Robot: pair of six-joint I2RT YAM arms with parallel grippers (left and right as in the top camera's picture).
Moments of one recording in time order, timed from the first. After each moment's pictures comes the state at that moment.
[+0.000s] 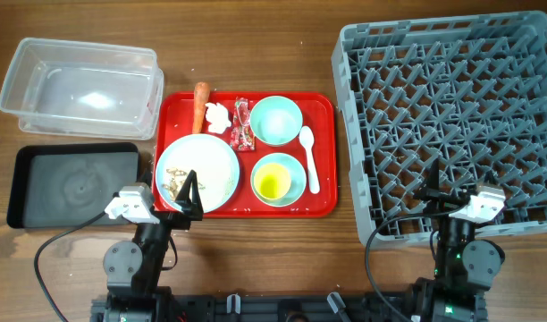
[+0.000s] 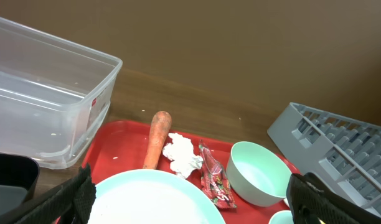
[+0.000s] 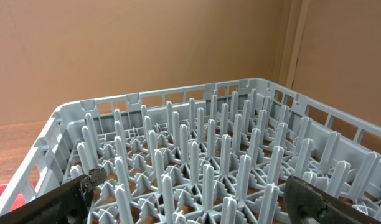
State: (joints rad) left arm -0.04 0.01 0.04 -0.11 0.11 -0.35; right arm -0.26 0.01 0.01 -0.01 -0.02 0.02
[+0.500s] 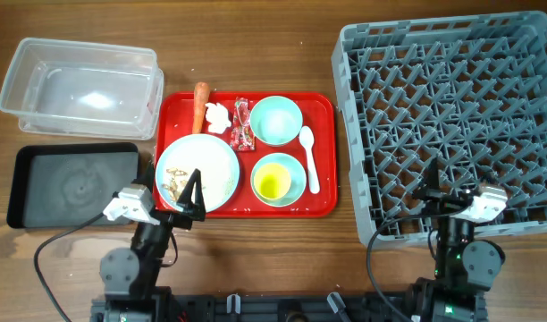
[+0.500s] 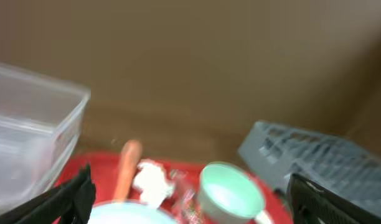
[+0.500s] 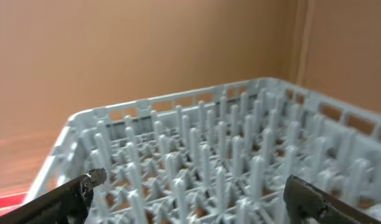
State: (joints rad) left arm -0.04 0.01 0.03 0.02 0.19 -0.37; right arm -0.26 0.01 0.01 0.00 -0.06 0.12
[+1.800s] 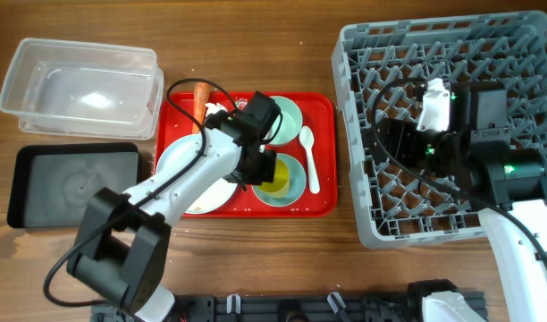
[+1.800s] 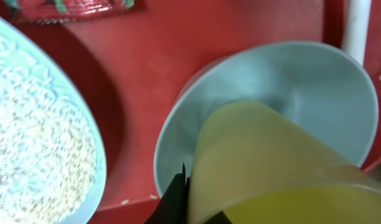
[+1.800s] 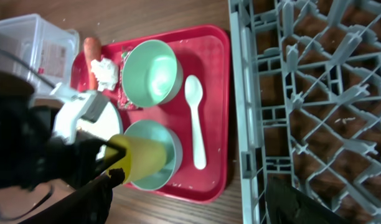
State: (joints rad) left arm -0.56 1.75 1.20 -0.92 0.12 -0.42; right arm 0.09 1.16 1.19 -1.00 -0.36 0.29
